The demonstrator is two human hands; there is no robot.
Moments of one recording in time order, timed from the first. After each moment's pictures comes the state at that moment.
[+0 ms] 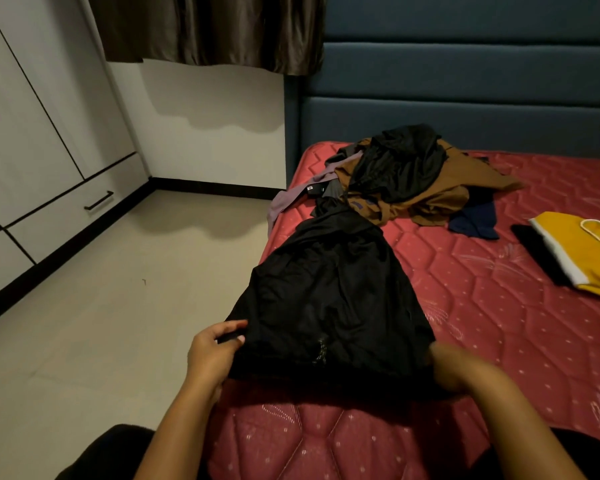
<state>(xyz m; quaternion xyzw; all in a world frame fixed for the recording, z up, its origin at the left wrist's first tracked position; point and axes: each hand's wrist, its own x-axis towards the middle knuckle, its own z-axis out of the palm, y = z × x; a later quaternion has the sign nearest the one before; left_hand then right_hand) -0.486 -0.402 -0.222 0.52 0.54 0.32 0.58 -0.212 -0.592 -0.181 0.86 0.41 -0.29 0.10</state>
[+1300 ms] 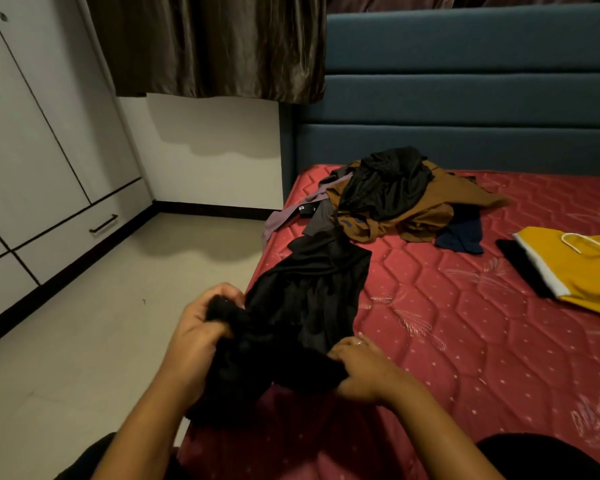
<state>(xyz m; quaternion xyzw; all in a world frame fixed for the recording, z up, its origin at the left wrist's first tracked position) -0.480 -0.456 -0.106 0.64 0.27 0.42 0.58 -0.271 -0.557 -0.187 0.75 0.63 -0.20 -0.09</state>
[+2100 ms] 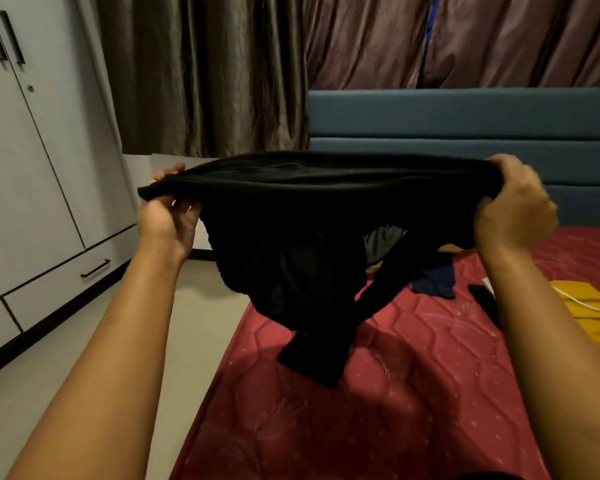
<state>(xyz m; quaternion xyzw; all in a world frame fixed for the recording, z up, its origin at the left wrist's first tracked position) -0.427 -0.350 0.047 0.31 0.10 0.61 0.72 -0.123 -0.606 0.051 0.78 0.24 0.38 -0.44</state>
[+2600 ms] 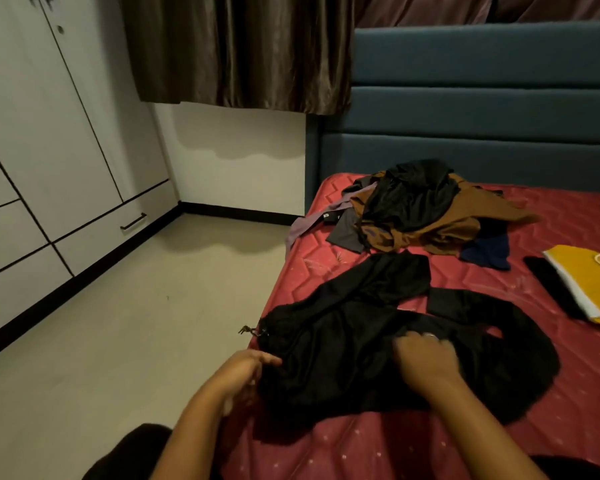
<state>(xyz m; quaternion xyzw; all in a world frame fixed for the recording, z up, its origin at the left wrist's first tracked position) -0.493 -0.418 -0.211 0.58 0.49 0.11 0.65 -0.244 -0.564 -0.183 0.87 0.48 -0.04 0.07</state>
